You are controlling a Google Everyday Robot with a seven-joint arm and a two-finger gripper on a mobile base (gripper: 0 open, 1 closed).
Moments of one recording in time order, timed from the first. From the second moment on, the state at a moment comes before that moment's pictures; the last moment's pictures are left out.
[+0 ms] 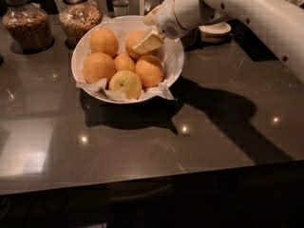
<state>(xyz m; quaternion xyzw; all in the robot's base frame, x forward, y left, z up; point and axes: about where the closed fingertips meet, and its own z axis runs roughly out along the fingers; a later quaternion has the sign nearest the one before) 0.697 0.020 0.942 -0.60 0.65 0.09 0.46</state>
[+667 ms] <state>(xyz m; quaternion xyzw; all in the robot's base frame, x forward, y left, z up) 0.694 0.042 0.928 -0.60 0.65 0.11 0.45</state>
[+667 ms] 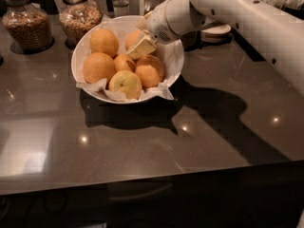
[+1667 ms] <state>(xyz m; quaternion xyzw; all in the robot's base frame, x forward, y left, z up) 0.691 0.043 0.914 -0.59 0.67 0.11 0.44</state>
